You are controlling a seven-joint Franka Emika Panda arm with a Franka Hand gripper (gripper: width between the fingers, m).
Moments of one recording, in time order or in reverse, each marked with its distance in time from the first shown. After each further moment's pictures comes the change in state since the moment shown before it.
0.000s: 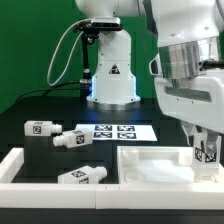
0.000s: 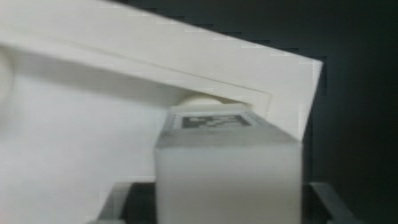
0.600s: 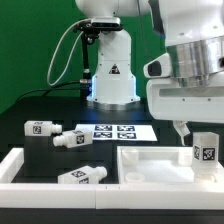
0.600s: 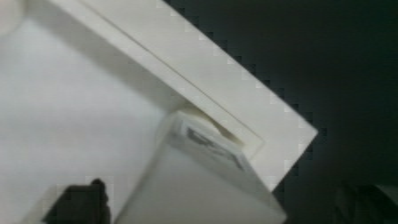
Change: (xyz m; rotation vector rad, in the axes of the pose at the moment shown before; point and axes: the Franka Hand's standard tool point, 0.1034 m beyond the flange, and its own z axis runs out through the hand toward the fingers) arm -0.013 -0.001 -0.001 -0.010 0.015 -0.635
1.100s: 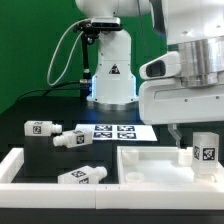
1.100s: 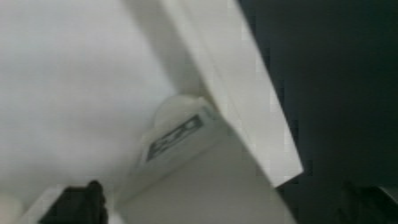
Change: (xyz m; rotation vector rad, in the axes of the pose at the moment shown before) arm 0.006 0.002 0.001 -0.040 0.041 -0.656
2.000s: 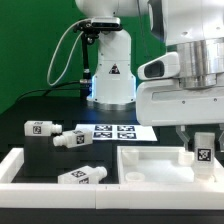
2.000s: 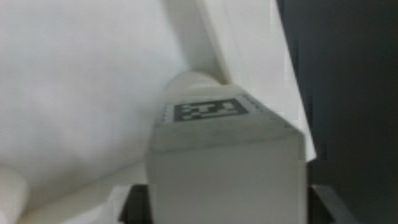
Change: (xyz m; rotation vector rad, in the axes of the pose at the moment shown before) arm 0.005 0.006 0.003 0.000 0.016 0.355
